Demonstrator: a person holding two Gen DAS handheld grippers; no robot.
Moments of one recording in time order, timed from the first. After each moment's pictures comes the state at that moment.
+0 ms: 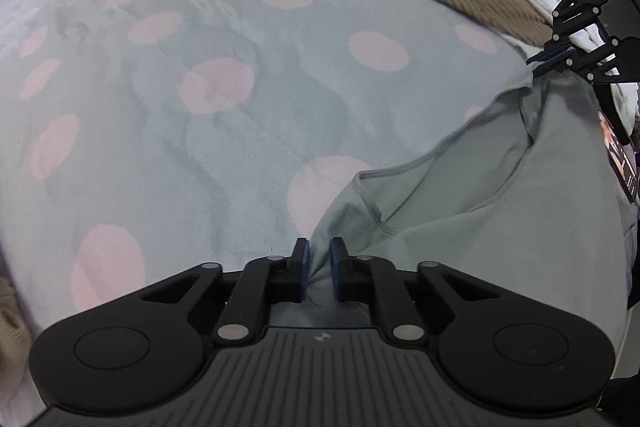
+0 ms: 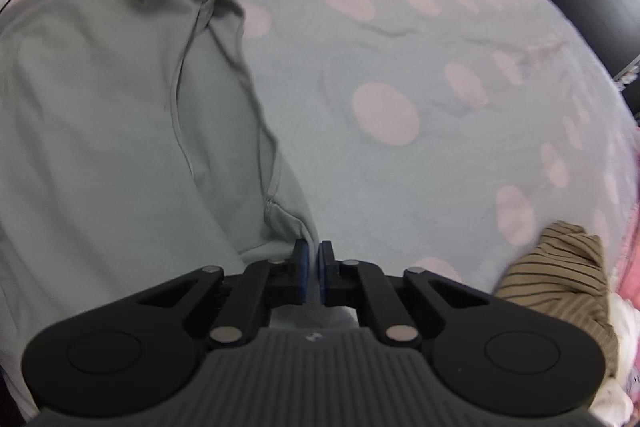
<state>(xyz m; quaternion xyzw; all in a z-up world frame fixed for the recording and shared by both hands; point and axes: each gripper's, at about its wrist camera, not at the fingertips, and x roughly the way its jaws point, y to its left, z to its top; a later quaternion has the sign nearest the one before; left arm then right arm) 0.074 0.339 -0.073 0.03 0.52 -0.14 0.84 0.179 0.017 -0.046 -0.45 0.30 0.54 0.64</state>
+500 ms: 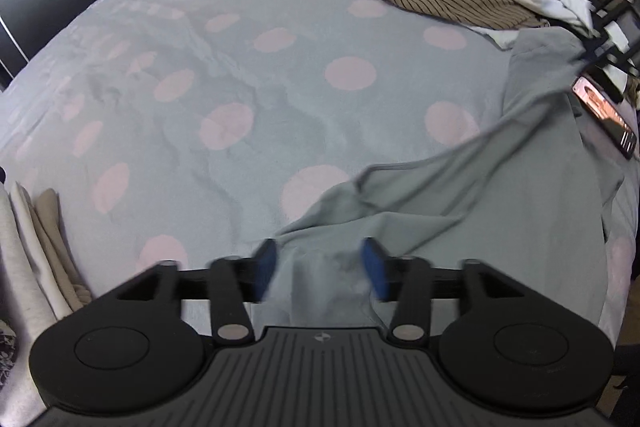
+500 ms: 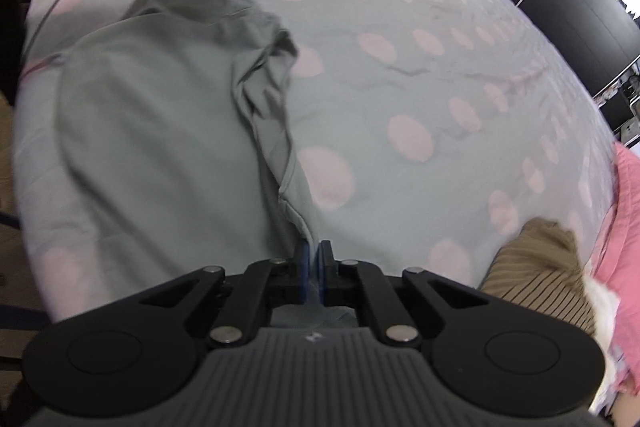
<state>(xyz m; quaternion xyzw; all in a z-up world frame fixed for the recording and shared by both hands) 0.029 0.293 -0.019 0.13 0.50 -0.12 0.85 0.084 -0.039 -0.002 -0.45 0.29 0.55 0.64</state>
